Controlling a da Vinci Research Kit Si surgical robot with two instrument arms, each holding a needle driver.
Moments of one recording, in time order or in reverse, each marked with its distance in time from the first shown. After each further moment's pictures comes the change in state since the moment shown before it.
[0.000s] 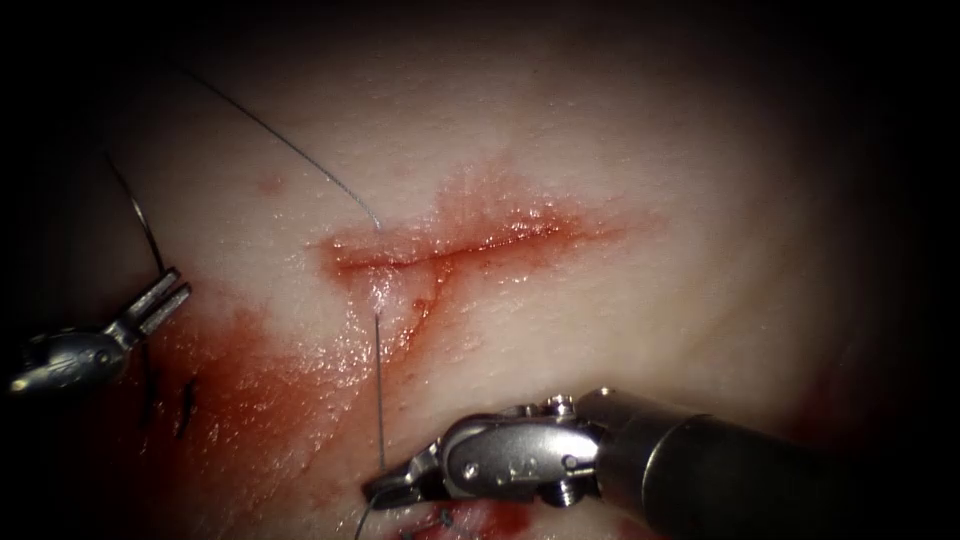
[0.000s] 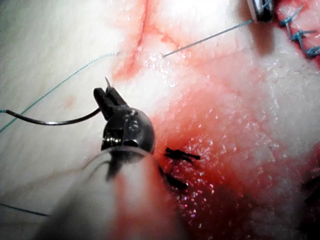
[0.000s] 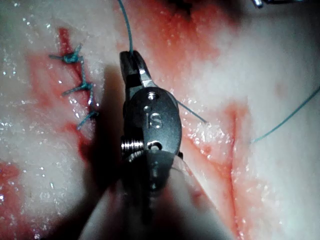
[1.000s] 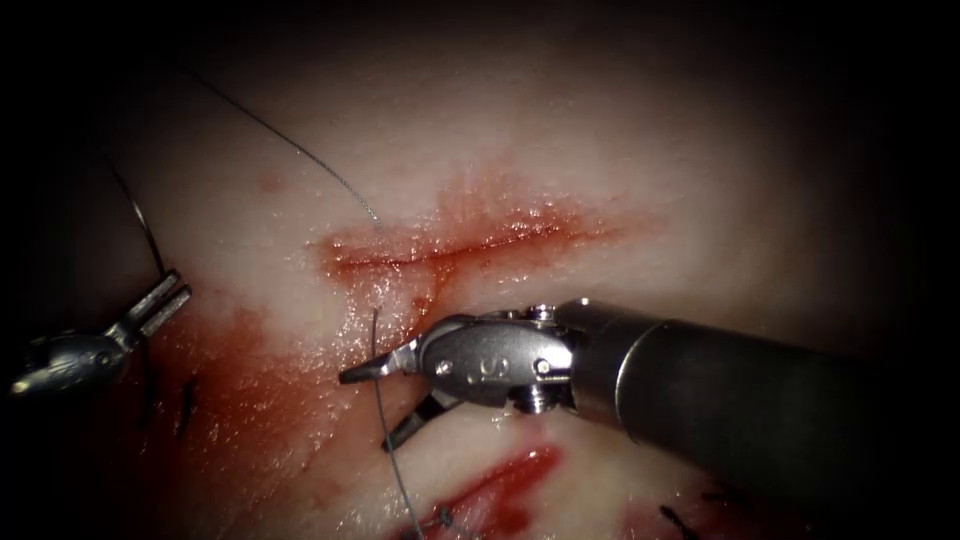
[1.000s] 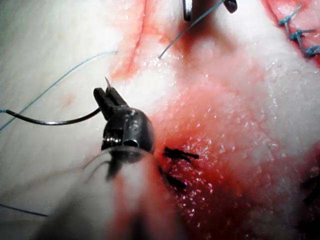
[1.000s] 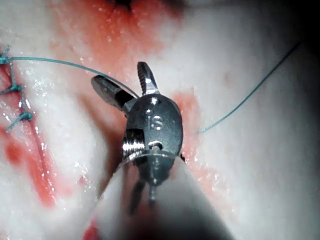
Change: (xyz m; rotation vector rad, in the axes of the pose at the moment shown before) right arm -0.005 0.010 -0.003 -0.143 -0.046 0.054; left arm 0.000 0.000 0.000 0.001 0.000 -0.004
